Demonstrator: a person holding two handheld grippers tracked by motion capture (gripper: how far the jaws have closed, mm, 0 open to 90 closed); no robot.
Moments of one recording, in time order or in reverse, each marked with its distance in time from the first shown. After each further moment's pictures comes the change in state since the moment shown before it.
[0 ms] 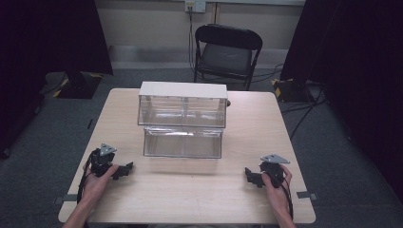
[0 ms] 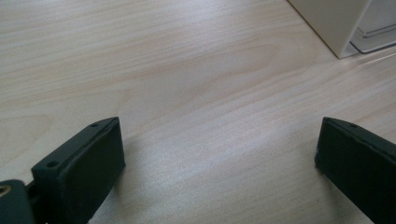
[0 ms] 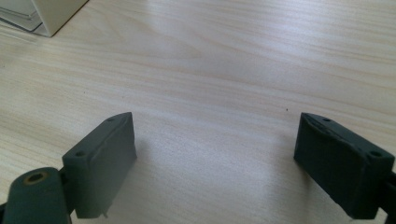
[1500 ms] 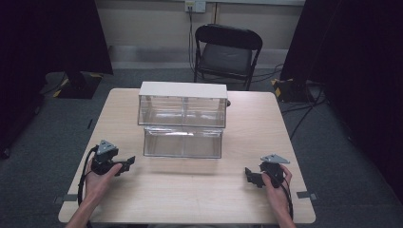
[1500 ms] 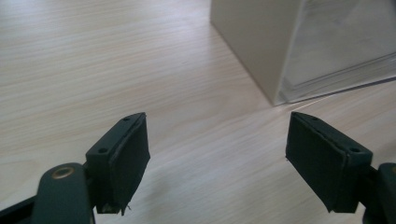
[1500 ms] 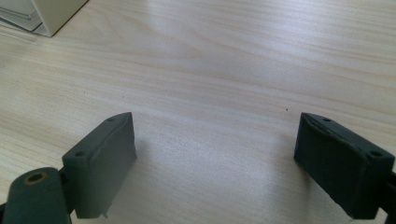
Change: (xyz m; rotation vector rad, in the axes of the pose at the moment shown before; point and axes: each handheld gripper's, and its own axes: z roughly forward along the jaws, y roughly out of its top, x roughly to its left) left arm -0.014 0.018 -0.021 -0.116 -0.096 -0.006; right arm 0.000 0.000 0.000 0.000 0.000 0.000
